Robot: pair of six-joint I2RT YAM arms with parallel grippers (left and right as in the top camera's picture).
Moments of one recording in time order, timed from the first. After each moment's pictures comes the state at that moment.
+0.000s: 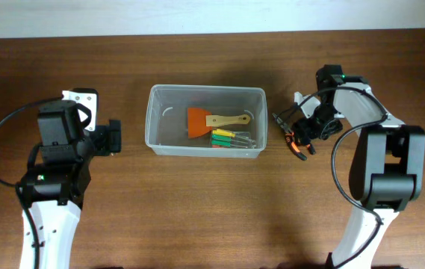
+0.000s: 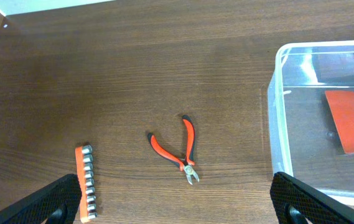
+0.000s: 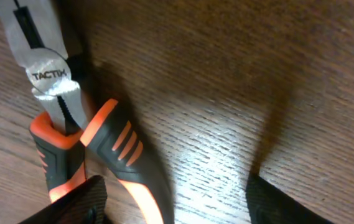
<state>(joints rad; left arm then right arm) 0.05 1.14 1.04 -0.63 -0.11 0.14 -0.05 2.13 1.51 -0.98 -0.07 -0.46</state>
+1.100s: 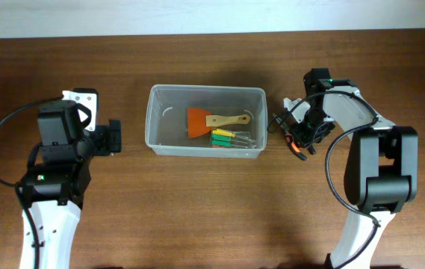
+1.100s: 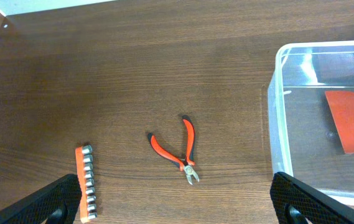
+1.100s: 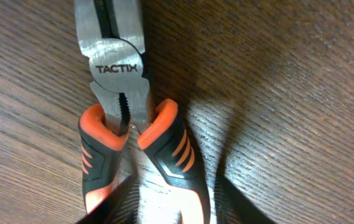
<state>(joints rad) 0.05 1.14 1.04 -0.63 -0.11 0.14 0.02 2.11 1.48 -0.98 -0.02 -0.50</state>
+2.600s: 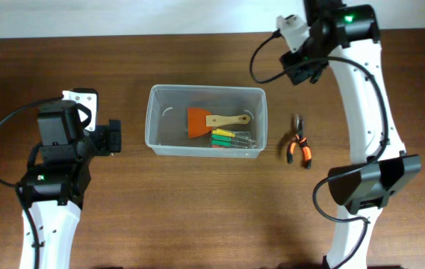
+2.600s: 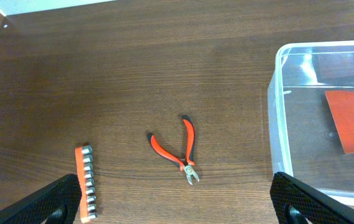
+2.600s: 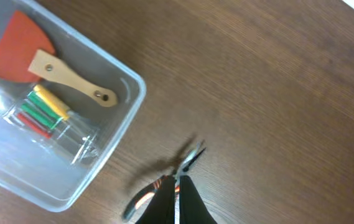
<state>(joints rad) 0.05 1.14 1.04 -0.63 -0.11 0.14 0.16 2.14 2.43 -1.50 -0.05 -0.39</state>
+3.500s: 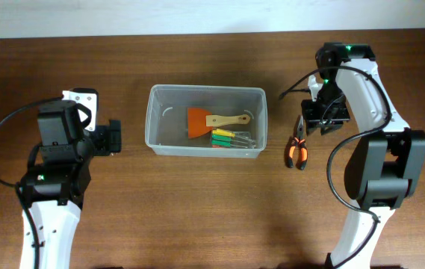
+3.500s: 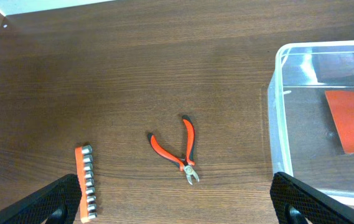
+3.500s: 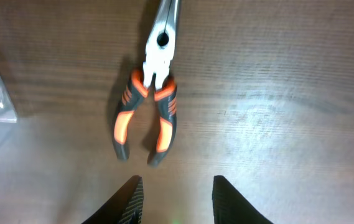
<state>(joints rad) 0.05 1.14 1.04 -0.63 -0.11 0.14 -0.01 2.14 1.86 -1.48 -0.03 -0.03</state>
